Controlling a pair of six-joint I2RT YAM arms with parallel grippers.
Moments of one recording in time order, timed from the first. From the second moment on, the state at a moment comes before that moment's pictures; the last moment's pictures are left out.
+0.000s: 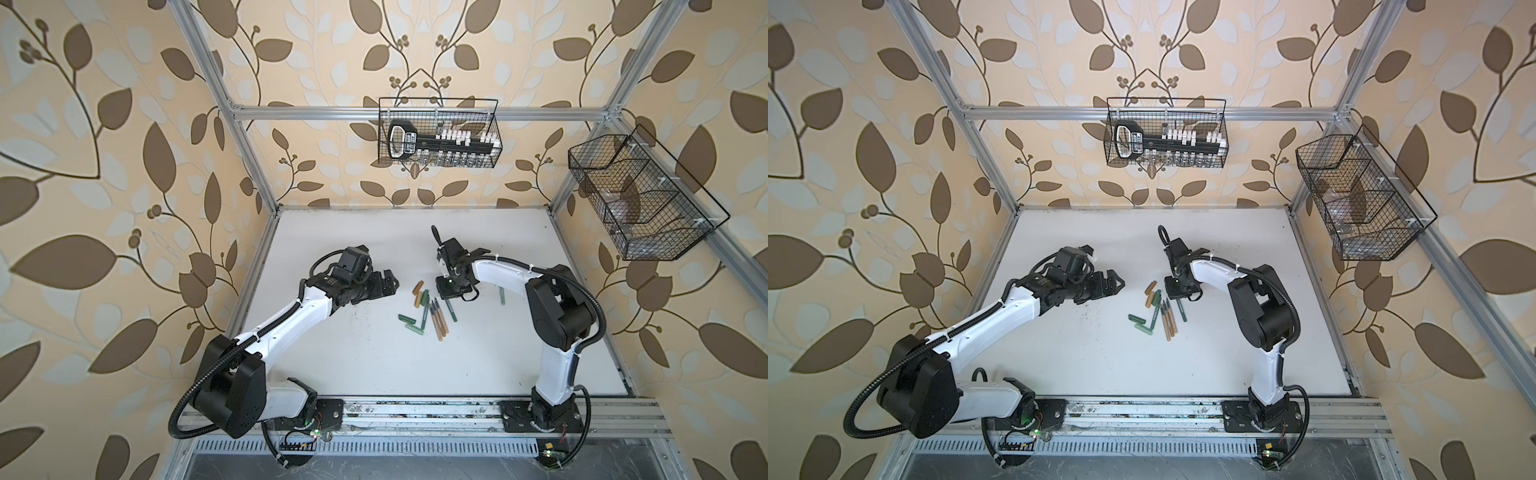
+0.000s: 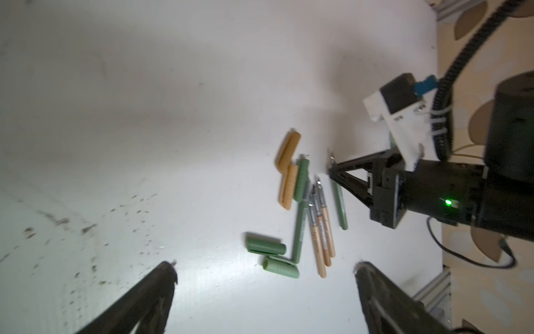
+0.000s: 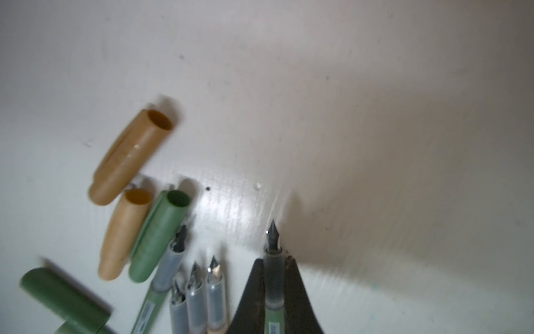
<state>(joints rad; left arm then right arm) -0.48 1.32 0.92 -0.41 0.27 -0.64 0.47 1.90 1.28 -0.65 -0.09 0.26</state>
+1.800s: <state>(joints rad) -0.46 1.31 1.00 -0.08 0.70 -0.69 0.37 1.46 1.17 0.04 -0.81 0.72</state>
